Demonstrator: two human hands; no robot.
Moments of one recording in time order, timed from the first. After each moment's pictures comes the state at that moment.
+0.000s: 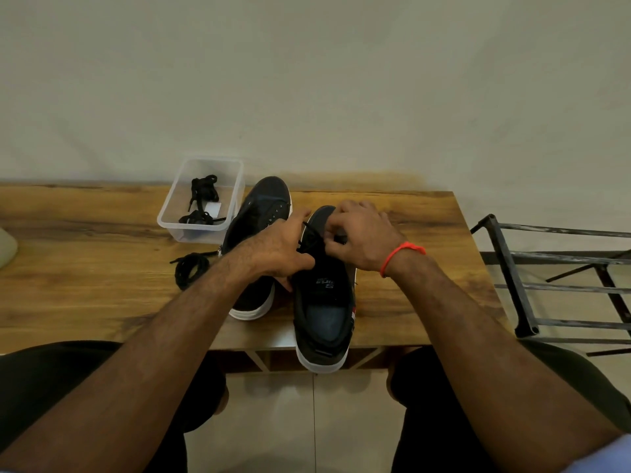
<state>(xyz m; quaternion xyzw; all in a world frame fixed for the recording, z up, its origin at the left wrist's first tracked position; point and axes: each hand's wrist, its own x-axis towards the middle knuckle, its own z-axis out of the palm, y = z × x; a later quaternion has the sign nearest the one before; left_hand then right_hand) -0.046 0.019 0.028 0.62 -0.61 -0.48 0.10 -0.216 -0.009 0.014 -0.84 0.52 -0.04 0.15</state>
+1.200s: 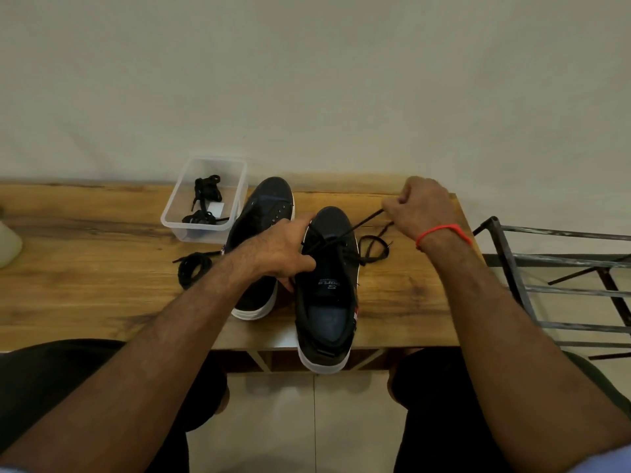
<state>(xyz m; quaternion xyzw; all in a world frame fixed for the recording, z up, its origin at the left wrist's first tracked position) -0.044 0.014 0.022 0.61 -0.63 -0.47 0.09 -0.262 -0.033 0.034 -0.64 0.73 -0.19 0.13</state>
